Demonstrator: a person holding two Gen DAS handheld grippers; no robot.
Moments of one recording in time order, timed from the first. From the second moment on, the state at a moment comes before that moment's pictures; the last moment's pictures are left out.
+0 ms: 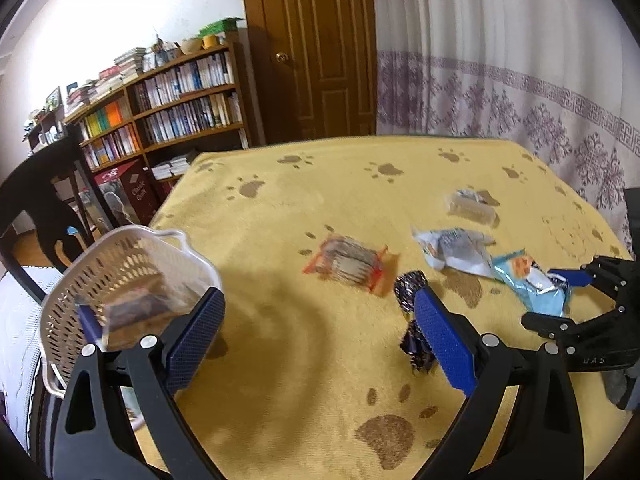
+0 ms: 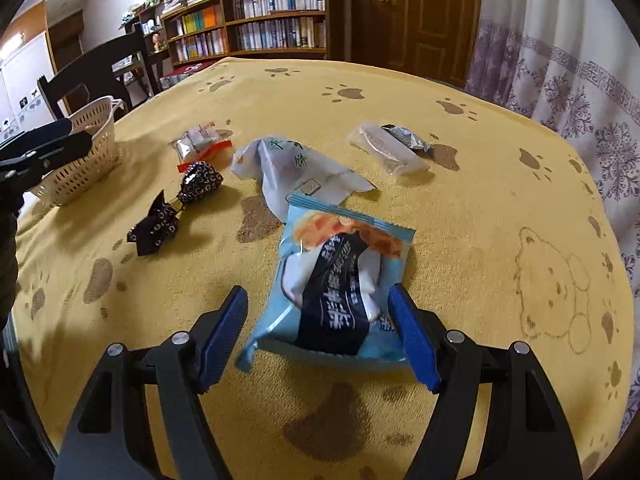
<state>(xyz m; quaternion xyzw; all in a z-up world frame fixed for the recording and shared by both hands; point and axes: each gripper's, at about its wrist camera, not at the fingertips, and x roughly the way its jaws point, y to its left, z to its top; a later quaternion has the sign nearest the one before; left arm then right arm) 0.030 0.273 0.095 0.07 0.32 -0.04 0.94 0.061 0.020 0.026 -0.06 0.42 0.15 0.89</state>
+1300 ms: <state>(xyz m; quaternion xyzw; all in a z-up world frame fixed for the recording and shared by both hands) 0.093 0.220 0.029 0.03 0.42 -0.11 0.90 0.072 0.015 0.015 -0.02 0.42 0.08 0.90</state>
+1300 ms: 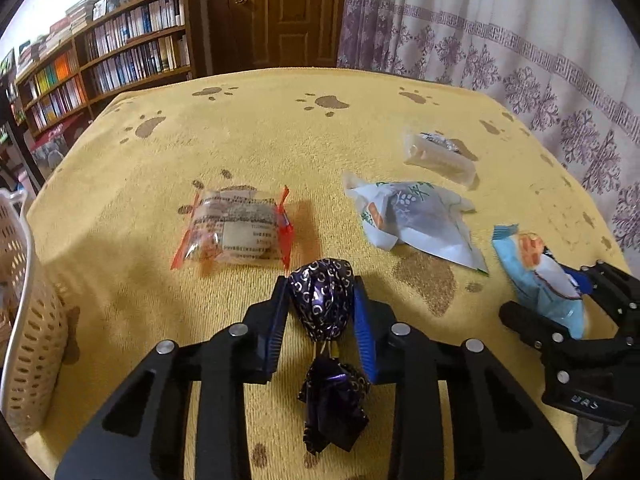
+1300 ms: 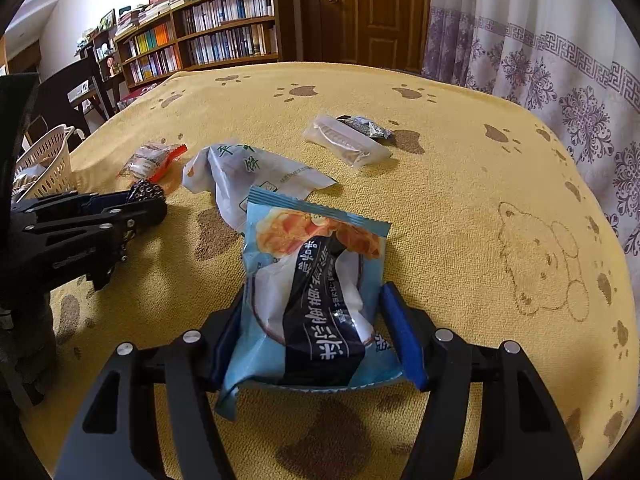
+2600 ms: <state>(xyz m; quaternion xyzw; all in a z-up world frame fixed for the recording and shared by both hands) 0.032 0.314 0.130 -0.04 0.30 -0.05 0.95 0.072 0.003 0.015 0.01 0.42 0.08 0.91</state>
